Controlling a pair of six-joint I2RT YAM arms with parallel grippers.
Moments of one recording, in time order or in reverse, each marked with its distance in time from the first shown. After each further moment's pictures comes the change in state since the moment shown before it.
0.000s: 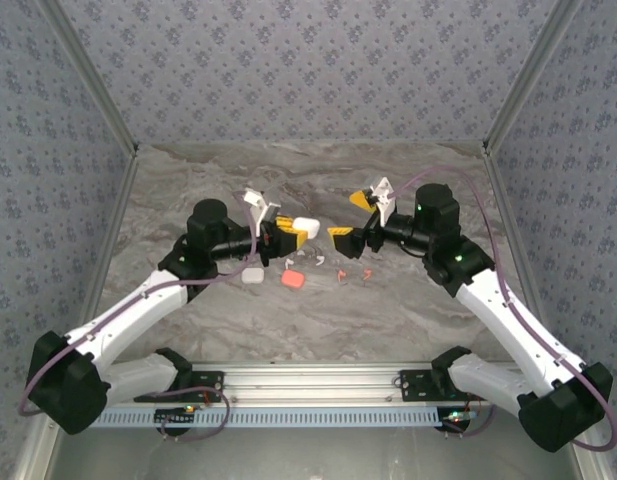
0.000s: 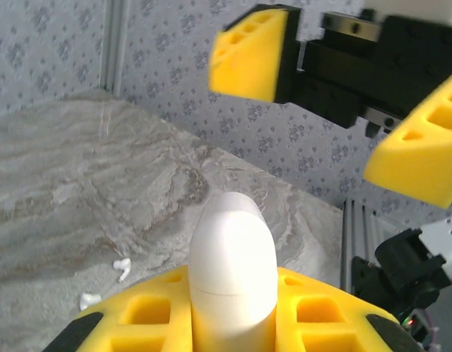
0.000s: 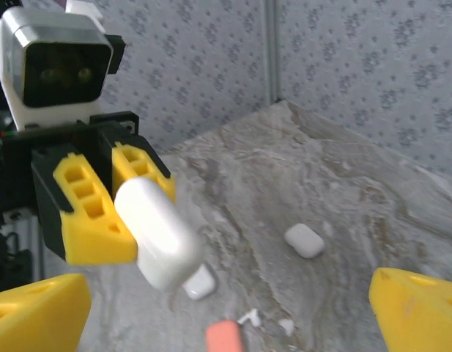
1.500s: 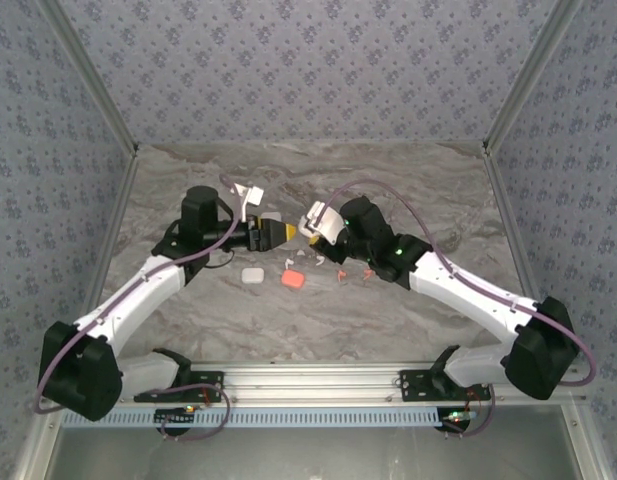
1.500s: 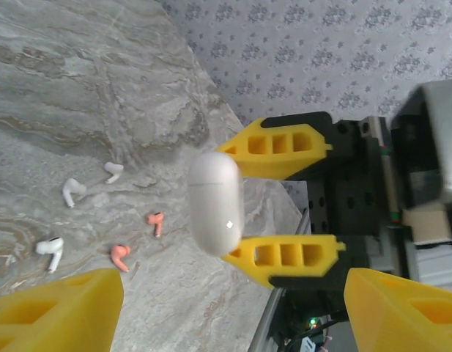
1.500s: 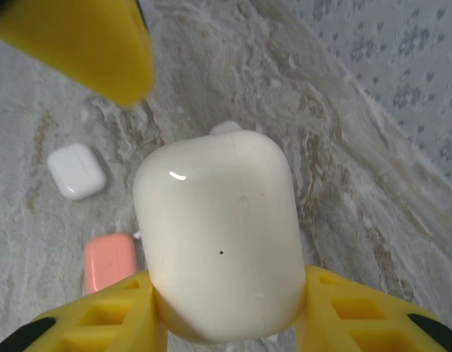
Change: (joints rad) left arm 0.176 0.103 0.060 -0.198 0.171 -0.348; right arm 0.311 0.264 0.057 -0.099 0.608 -0.348
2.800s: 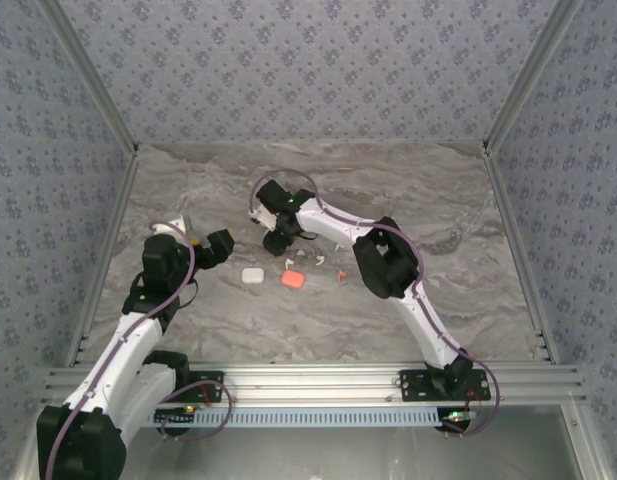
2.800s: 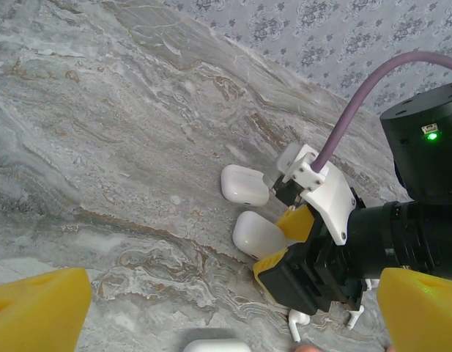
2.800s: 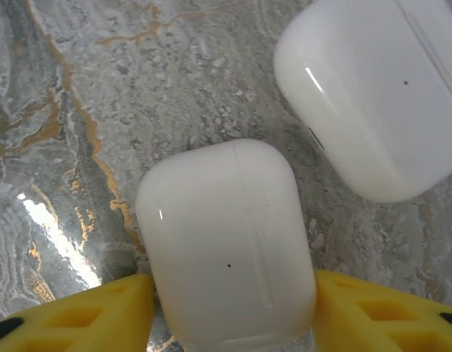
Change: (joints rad) left arm 0.268 -0.417 -0.407 -0.026 -0.666 0.014; right arm -0.010 1.118 1.009 -0.536 -0.027 0.154
